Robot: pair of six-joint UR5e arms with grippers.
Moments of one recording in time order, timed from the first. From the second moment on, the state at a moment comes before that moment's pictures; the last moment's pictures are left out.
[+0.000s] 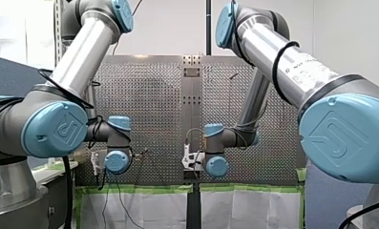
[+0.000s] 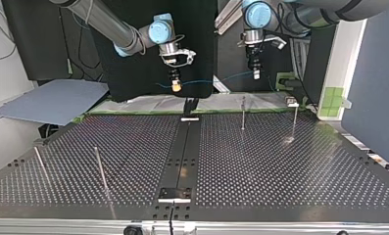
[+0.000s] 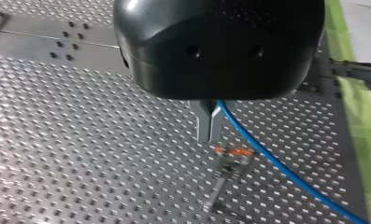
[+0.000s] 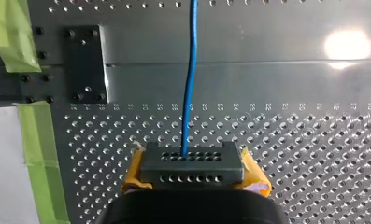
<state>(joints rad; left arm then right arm) -0.24 -2.17 -2.39 -1.81 -1.96 -1.70 2.31 -0.71 1.76 -0.97 1.75 1.62</state>
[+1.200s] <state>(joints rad) -0.08 -2.25 -2.23 -1.90 -1.76 -1.75 2.26 -0.63 1.63 -0.94 1.68 1.63</state>
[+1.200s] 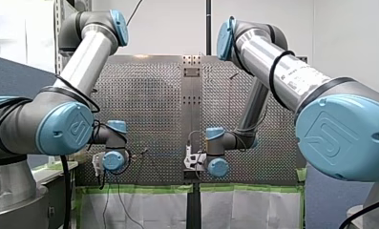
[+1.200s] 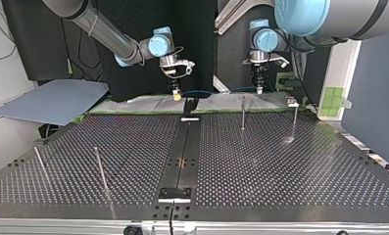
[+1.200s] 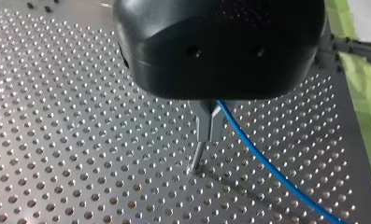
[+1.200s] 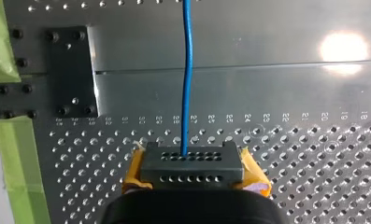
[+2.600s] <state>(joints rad) -0.04 -2.32 -2.08 -2.02 -1.70 -1.77 2.23 -0.52 1.49 -0.85 1.65 1.64</state>
